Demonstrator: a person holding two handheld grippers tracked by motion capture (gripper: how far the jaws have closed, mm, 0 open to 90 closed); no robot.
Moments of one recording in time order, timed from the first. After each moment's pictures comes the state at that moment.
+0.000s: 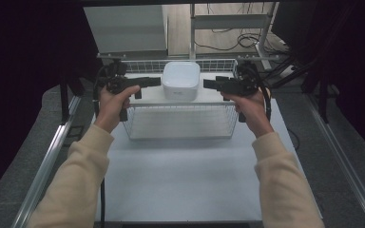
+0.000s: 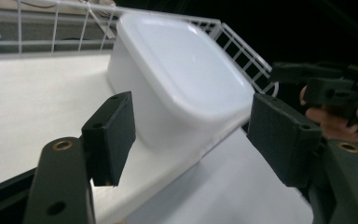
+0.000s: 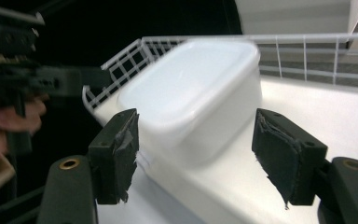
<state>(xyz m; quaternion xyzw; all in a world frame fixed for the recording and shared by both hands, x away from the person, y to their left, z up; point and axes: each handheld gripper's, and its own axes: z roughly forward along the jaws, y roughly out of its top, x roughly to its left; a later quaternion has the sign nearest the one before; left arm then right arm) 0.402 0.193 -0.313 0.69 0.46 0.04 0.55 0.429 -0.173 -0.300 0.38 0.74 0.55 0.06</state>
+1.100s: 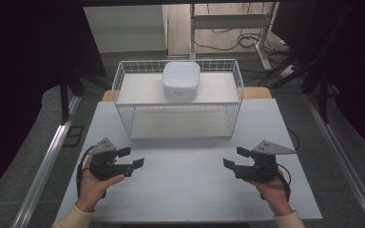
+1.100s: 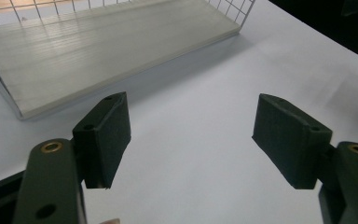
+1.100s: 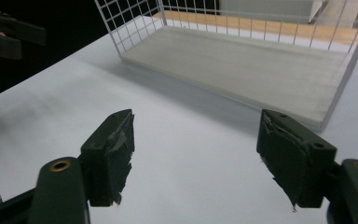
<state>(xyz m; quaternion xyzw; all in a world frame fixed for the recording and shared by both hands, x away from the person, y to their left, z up) 0.257 0.216 -0.453 0.76 0.43 0.12 0.47 0.283 -0.234 -0.438 0.36 0.77 0.50 0.14</state>
